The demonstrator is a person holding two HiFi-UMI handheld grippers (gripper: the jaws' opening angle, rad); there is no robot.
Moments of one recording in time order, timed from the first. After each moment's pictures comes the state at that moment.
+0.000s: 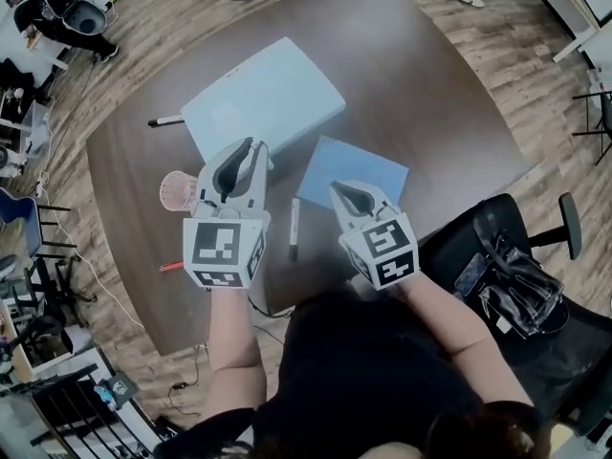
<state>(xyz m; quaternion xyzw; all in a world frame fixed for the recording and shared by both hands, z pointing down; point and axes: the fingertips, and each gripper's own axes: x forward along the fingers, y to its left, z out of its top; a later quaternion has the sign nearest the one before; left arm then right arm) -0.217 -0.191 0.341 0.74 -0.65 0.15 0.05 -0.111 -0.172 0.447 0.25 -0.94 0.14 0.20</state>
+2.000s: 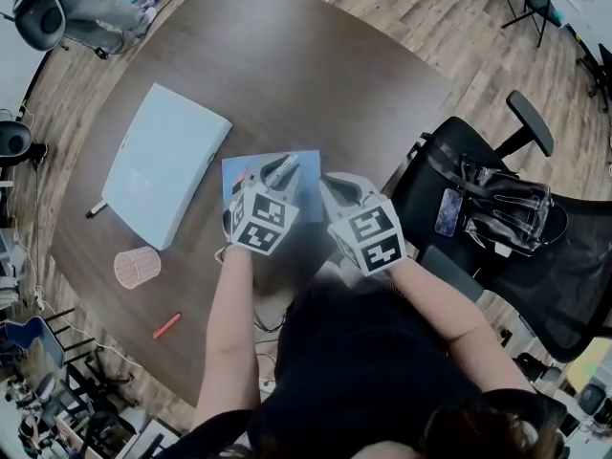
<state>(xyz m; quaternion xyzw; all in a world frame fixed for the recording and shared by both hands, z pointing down) 0.007 -0.251 0.543 0.87 -0.32 0.36 0.06 0.044 -0.213 0.496 0.42 -0.86 0.21 0.21</state>
